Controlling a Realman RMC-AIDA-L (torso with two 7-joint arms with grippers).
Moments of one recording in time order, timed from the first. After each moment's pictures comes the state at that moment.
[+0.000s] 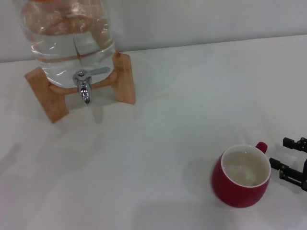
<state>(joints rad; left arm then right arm) -0.19 -2.06 0.43 0.82 -1.53 -1.70 1.49 0.03 2.01 2.25 0.56 -1.45 1.42 -2.37</state>
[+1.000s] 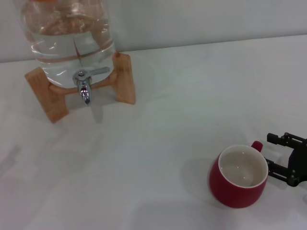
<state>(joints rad) -0.18 -2.06 0.43 0.82 -1.53 -1.71 1.49 0.09 2.01 2.22 0.52 -1.44 1.43 -2.39</state>
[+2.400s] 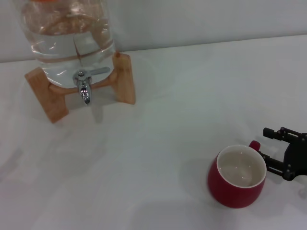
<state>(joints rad) -0.17 -2.07 0.43 0.82 -1.53 -1.74 1.48 0.12 2.01 2.22 0.50 -1.43 1.42 -2.40</state>
